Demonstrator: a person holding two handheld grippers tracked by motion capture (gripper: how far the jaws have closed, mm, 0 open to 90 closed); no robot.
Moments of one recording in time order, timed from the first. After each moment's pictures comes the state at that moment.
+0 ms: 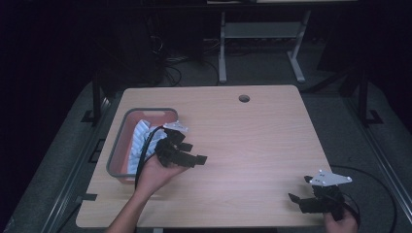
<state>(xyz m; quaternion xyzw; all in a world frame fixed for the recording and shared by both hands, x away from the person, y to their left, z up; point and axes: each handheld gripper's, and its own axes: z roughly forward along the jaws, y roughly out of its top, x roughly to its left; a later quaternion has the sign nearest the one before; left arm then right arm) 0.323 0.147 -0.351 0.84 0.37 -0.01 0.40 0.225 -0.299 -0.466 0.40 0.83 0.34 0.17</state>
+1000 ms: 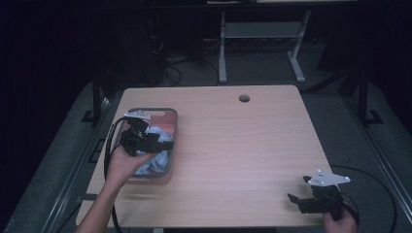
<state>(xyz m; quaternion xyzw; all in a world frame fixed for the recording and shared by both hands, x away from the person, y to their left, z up) 0.340 0.232 -0.337 0.81 0.44 0.04 0.38 0.225 -0.296 -0.466 0.40 0.83 0.34 0.17</state>
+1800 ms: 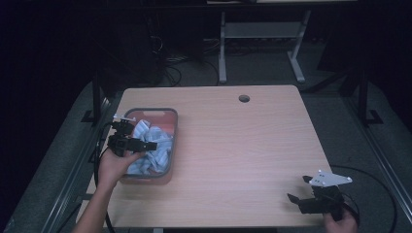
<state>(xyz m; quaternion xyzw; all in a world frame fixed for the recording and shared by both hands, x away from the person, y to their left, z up) 0.354 0.273 -0.367 0.77 0.54 0.06 0.32 0.223 -0.296 -0.463 0.39 0.83 0.35 0.17</state>
